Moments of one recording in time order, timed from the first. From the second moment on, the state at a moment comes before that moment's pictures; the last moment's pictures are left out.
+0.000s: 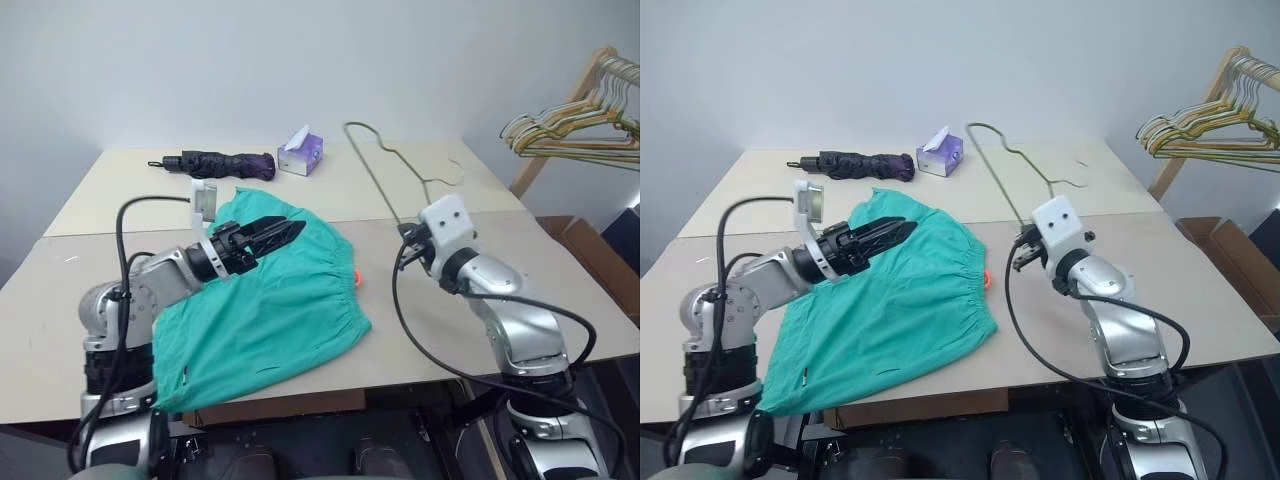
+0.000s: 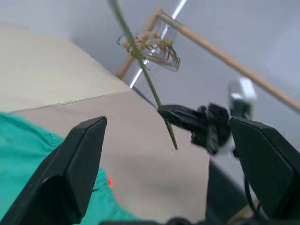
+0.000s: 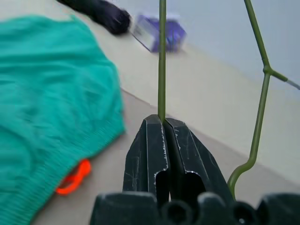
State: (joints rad) left arm -0.49 0.36 0.29 -0.13 -1.05 1.03 -0.51; right arm -0.39 -0.44 0.08 -0.37 0.08 0.63 0.42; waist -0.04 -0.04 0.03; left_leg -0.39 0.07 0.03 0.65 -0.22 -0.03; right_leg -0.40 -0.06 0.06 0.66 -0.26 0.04
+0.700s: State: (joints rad) left arm -0.52 0.12 0.33 -0.20 -1.14 0.89 -0.11; right arm -0.31 -0.42 0.23 -0.48 0.02 0.41 0.49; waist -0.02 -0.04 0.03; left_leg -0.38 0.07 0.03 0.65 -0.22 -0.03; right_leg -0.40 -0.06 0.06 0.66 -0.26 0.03
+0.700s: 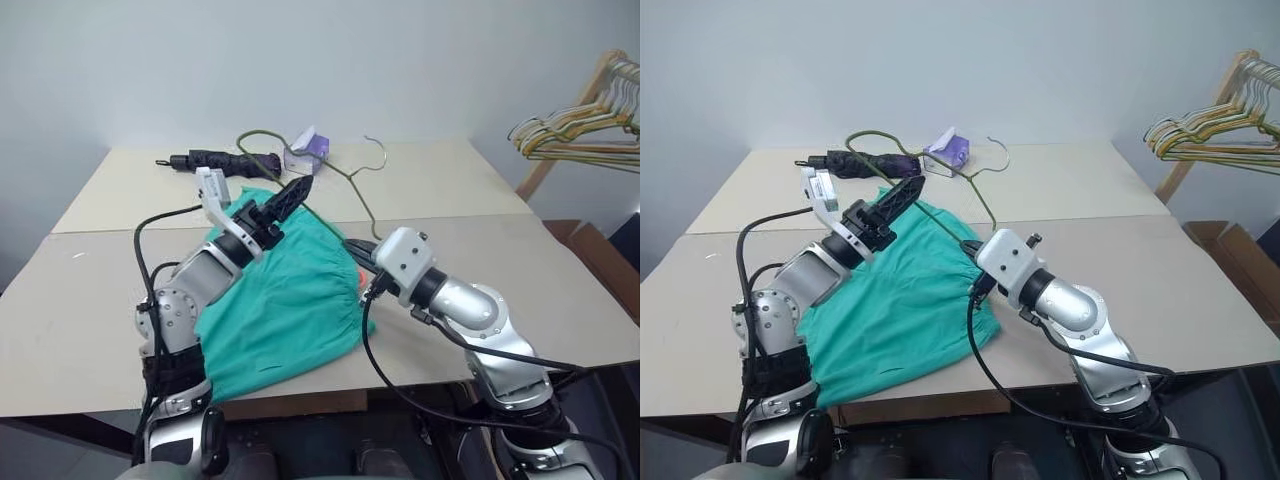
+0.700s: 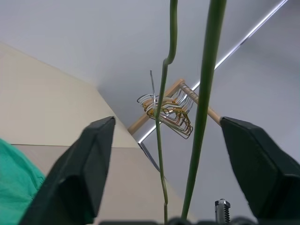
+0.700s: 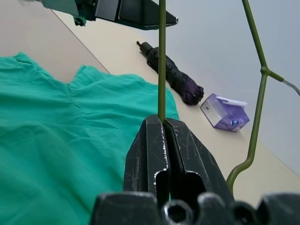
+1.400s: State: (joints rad) left arm -0.52 0.14 0.25 -0.22 -1.10 0.82 -0.14; right arm -0.32 -0.40 0.26 -0.41 -0.13 0.31 0.46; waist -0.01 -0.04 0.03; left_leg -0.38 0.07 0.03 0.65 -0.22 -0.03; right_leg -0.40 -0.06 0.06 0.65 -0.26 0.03
